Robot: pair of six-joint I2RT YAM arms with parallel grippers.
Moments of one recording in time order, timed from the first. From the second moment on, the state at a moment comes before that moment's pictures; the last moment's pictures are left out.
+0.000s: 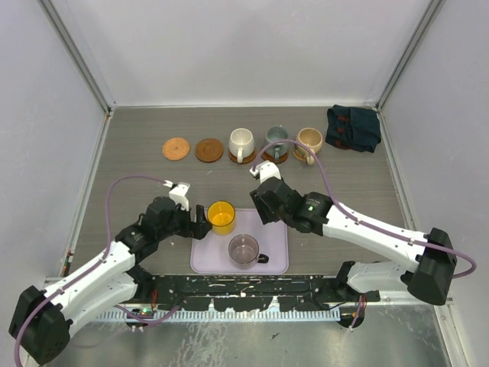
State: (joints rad) left arm -0.60 0.77 0.37 -0.22 0.07 -0.39; right arm 0.99 1.22 0.98 -0.59 0.41 0.32
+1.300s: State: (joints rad) left arm -0.85 0.88 0.44 -0.23 -0.03 -0.41; right arm 1.01 1.08 0.91 -0.72 0.00 0.32
